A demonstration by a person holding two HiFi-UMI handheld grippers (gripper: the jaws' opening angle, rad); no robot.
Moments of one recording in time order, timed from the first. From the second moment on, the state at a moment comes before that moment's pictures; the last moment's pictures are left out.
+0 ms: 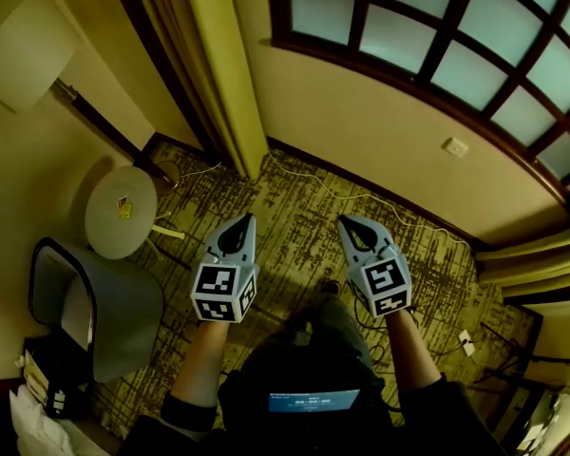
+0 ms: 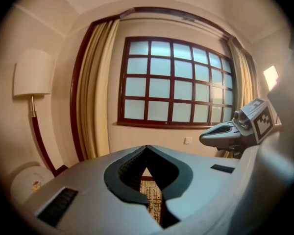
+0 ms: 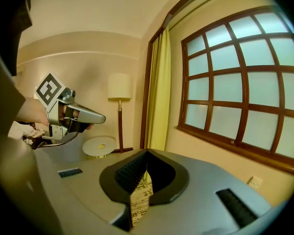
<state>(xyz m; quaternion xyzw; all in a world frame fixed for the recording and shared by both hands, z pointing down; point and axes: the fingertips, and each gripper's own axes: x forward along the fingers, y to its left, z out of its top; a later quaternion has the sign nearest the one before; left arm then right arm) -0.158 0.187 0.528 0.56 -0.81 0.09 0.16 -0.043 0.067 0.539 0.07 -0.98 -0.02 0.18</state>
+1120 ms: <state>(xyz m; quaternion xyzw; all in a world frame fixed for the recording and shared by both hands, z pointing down) -0.330 -0.023 0.485 0.51 -0.84 0.09 0.14 -0.261 -0.110 0.497 -0.04 -0.99 -0.02 0.13</state>
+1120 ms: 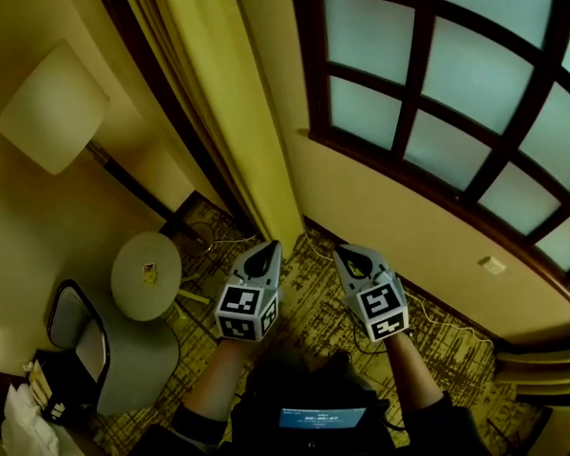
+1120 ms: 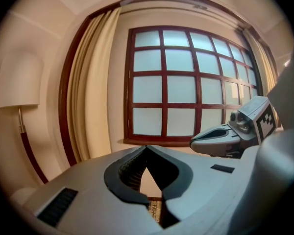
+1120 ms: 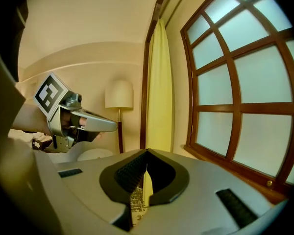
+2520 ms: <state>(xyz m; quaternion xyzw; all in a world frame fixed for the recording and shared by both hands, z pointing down) -0.664 -0.096 0.134 0.52 -0.83 0.05 -0.19 -0.599 -0.118 0.242 0.07 -0.99 -0.15 0.00</state>
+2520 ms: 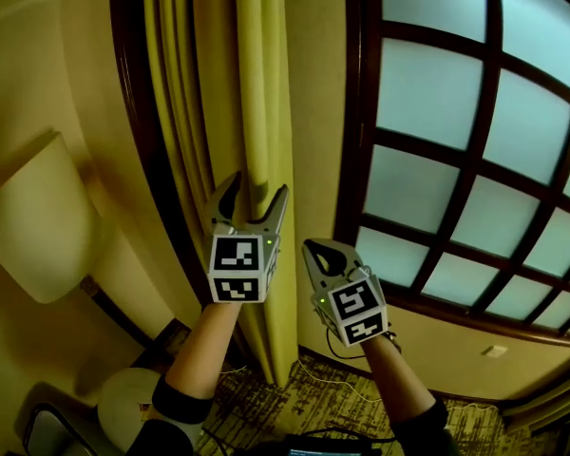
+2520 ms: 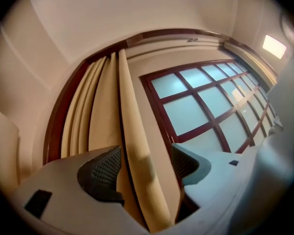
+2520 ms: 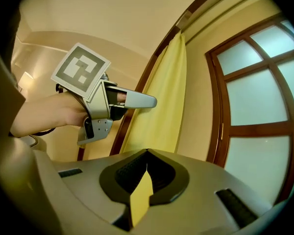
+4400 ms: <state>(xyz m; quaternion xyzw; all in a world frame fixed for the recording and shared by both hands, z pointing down) -0.775 -0.210 0.072 0.60 -0.74 0.12 -0.29 -0.717 -0.208 0.184 0.26 -0.96 -0.13 -0.01</state>
